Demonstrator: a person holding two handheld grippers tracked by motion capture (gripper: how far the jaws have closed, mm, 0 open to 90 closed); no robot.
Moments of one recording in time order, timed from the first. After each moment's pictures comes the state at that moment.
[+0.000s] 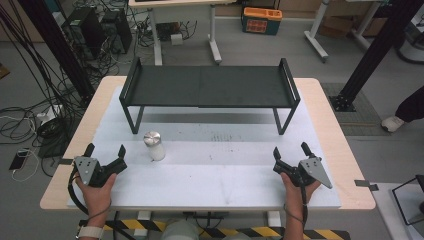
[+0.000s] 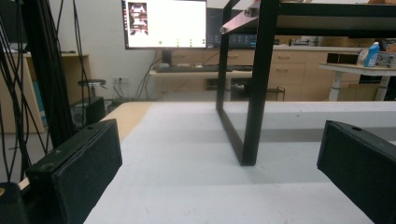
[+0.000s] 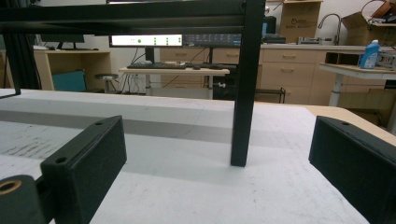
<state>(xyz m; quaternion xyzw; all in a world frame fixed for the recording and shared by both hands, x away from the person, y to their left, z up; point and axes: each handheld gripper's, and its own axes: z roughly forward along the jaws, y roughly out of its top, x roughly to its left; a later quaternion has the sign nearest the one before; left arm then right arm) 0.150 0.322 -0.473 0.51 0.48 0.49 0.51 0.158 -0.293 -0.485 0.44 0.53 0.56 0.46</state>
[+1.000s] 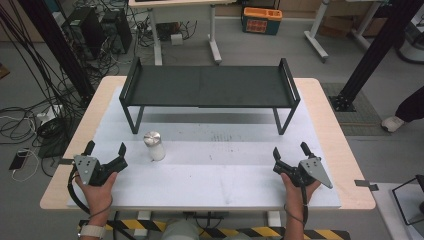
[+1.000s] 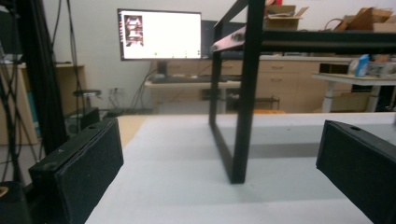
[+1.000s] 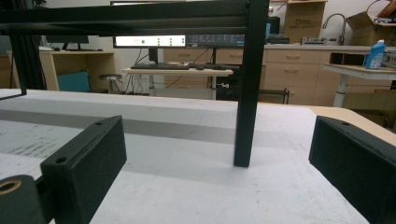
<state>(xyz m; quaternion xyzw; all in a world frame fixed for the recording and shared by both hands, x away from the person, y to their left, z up) 0.149 0.319 -0.464 0.51 0.46 0.50 0.53 0.158 -0.296 -0.485 0.44 0.54 0.56 0.46</state>
